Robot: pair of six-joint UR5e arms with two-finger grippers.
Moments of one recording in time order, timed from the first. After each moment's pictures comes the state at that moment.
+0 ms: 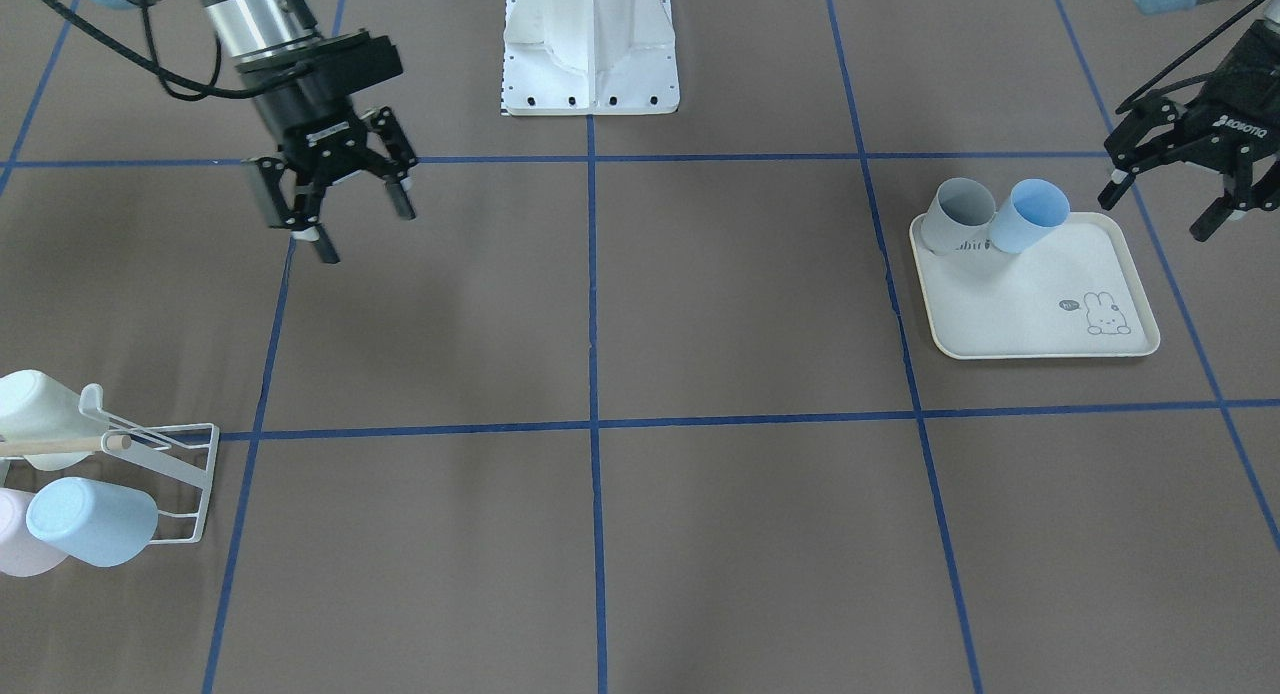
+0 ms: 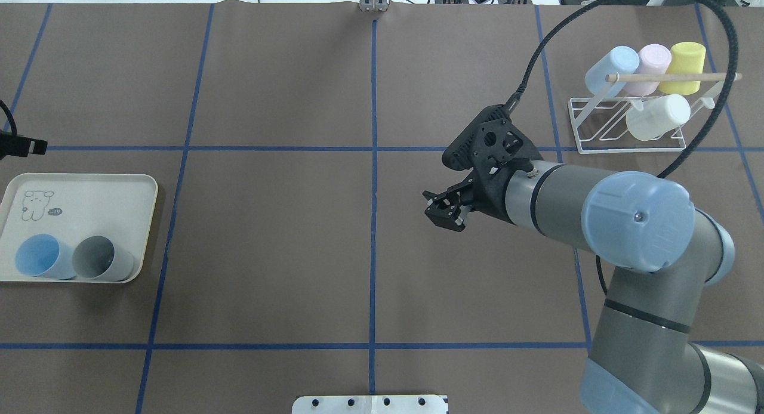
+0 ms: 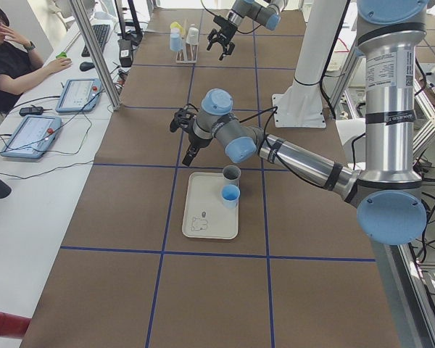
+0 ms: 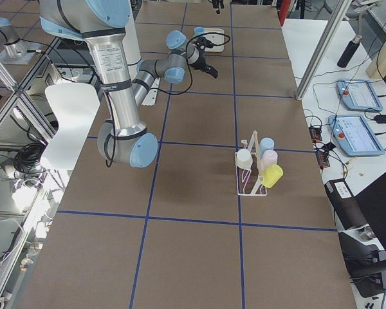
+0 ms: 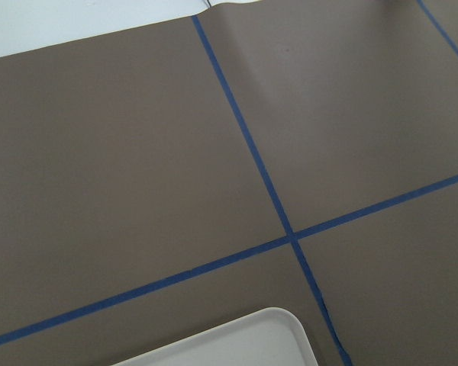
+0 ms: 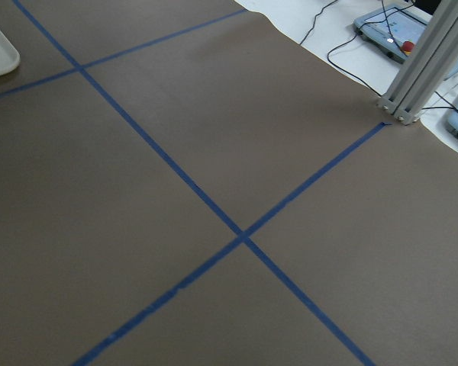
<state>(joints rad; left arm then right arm) -1.10 -1.44 -2.01 -2.14 -2.13 -0.59 0.45 -1.22 2.11 -1.19 1.48 0.45</state>
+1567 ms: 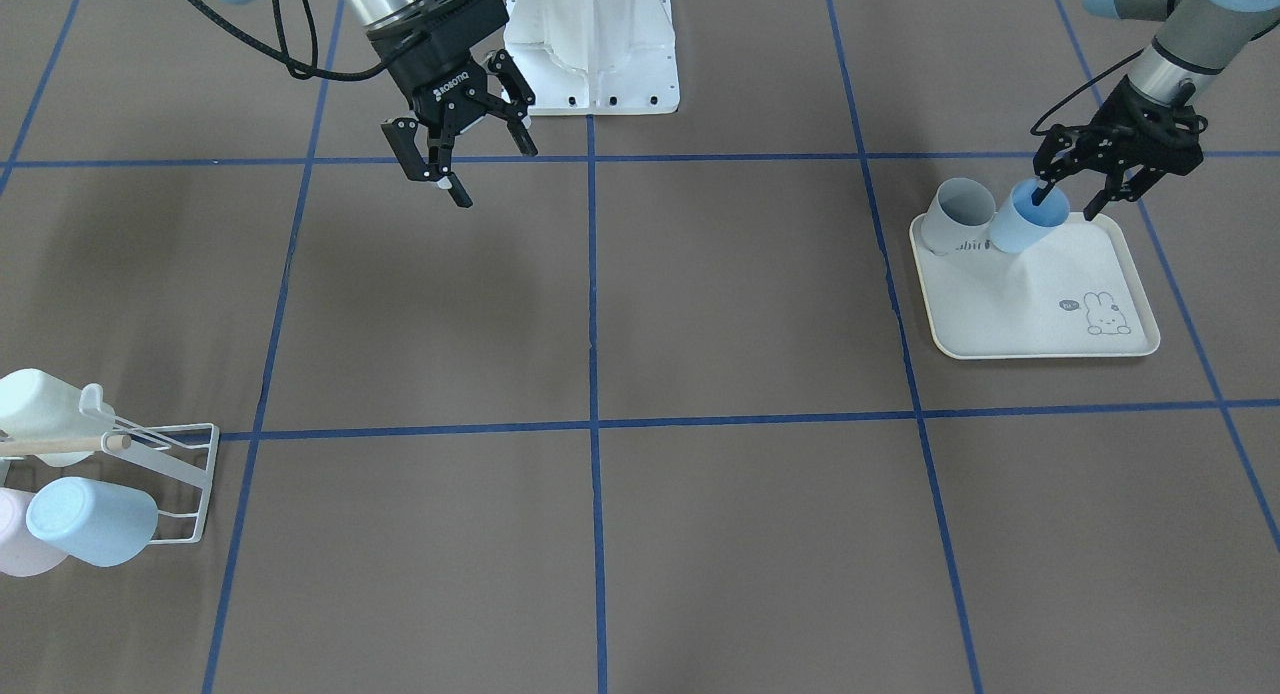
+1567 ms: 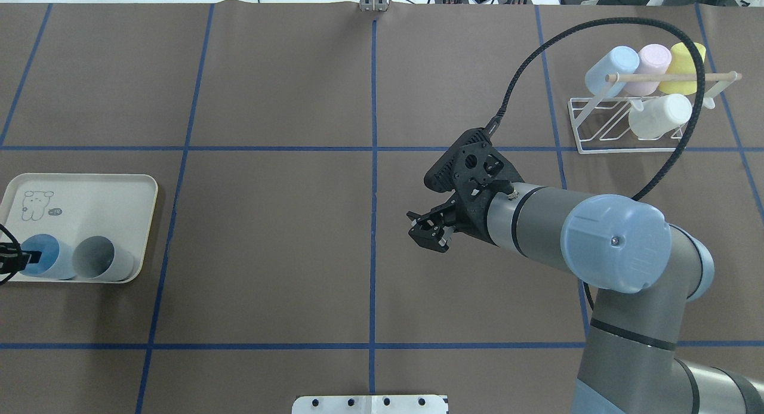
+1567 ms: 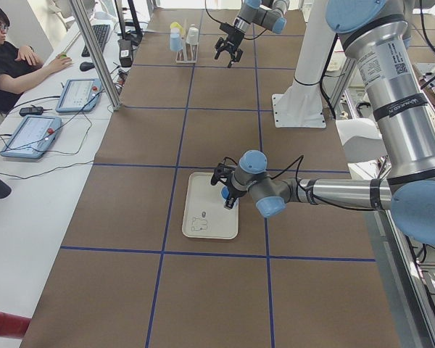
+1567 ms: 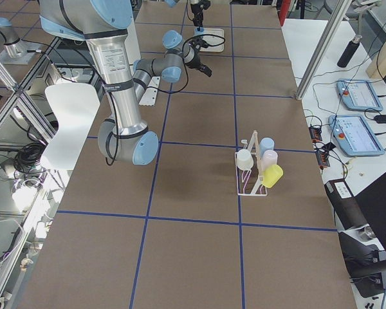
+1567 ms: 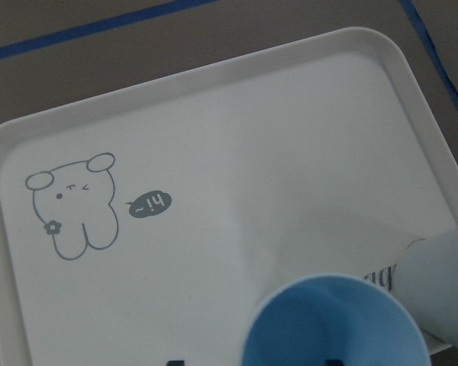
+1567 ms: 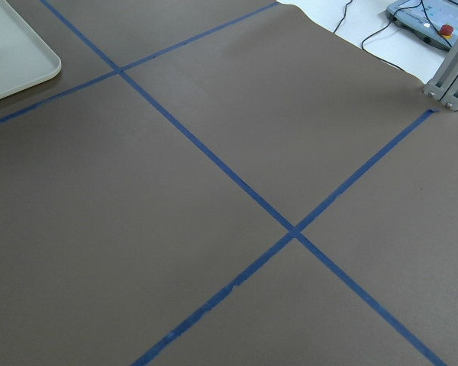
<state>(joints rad) -0.81 -1.18 -1.83 -2.58 -1.98 -0.72 0.41 -1.22 2.10 -1.18 1.48 0.48</state>
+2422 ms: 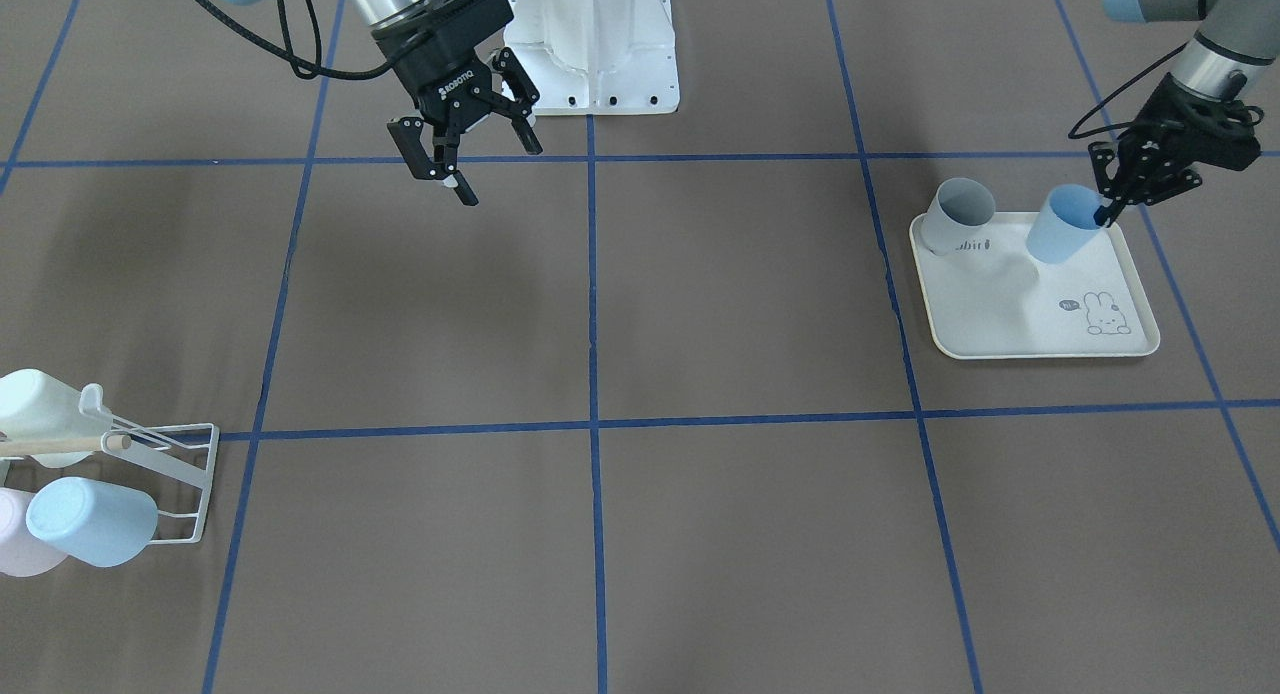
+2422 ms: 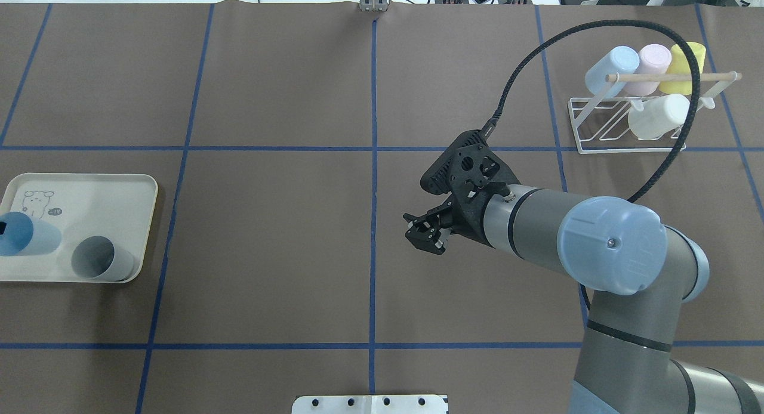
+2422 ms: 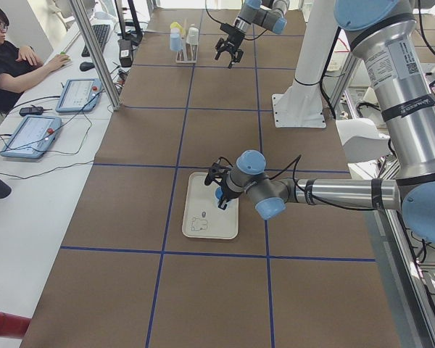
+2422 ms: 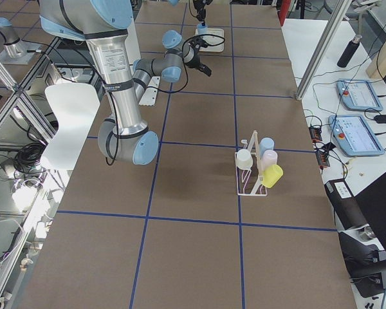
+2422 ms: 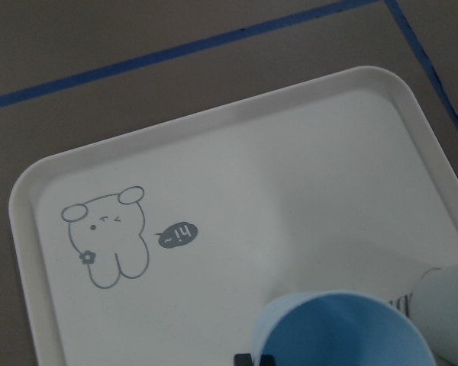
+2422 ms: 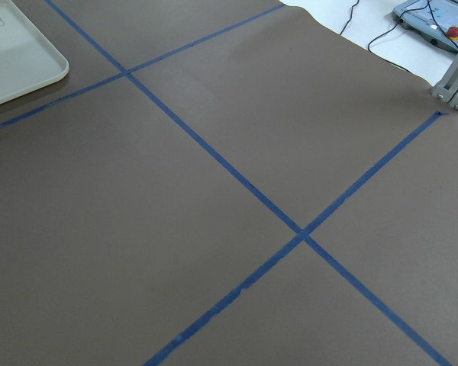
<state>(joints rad) -1.00 -1.20 -1.84 -2.53 -2.01 -0.57 0.40 -1.21 2.09 -1.17 1.48 0.47</state>
